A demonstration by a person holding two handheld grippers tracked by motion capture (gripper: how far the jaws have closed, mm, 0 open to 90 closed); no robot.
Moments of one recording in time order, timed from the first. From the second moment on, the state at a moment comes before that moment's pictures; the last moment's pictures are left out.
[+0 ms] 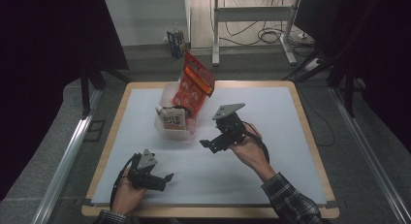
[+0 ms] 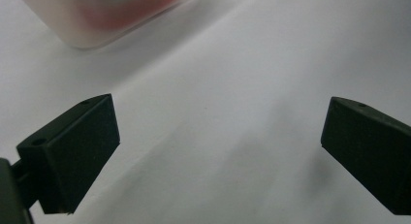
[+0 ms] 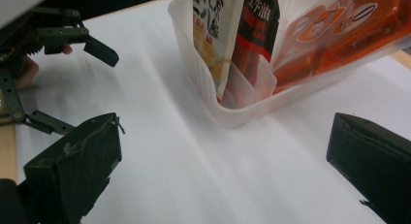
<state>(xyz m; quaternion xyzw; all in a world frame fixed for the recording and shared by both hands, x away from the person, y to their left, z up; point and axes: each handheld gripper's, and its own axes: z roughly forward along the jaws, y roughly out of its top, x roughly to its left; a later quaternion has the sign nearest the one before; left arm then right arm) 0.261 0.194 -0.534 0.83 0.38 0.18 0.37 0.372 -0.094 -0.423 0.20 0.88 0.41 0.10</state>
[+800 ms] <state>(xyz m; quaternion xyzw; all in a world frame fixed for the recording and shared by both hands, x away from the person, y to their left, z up) 0.261 0.194 -0.534 0.83 0.38 0.18 0.37 0.354 -0.115 -0.429 0.21 0.88 0.42 0.10</state>
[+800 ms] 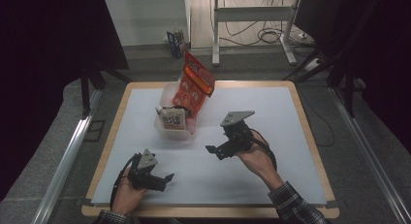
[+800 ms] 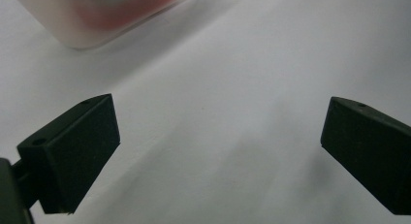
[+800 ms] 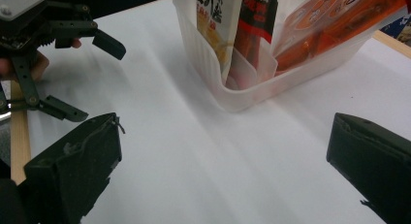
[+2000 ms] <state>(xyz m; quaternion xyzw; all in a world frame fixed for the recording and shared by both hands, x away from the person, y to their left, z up) 0.260 0.193 -0.533 0.83 0.37 0.18 0.37 0.323 -0.154 -0.449 0.24 0.86 0.43 0.14</state>
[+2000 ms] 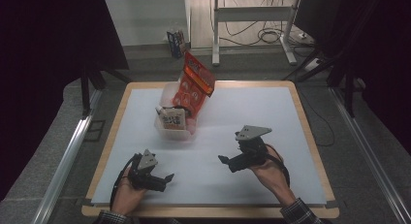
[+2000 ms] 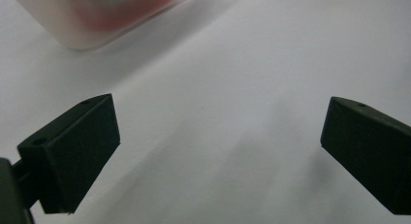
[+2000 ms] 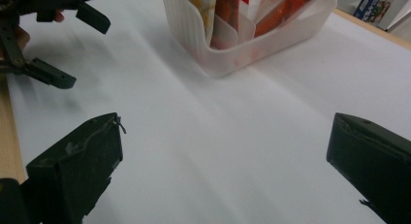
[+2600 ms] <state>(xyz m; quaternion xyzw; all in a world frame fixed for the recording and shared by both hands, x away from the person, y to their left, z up) 0.260 0.192 -0.534 0.83 0.38 0.18 0.37 0.312 -0.178 -0.459 0.27 0.86 0.42 0.15</state>
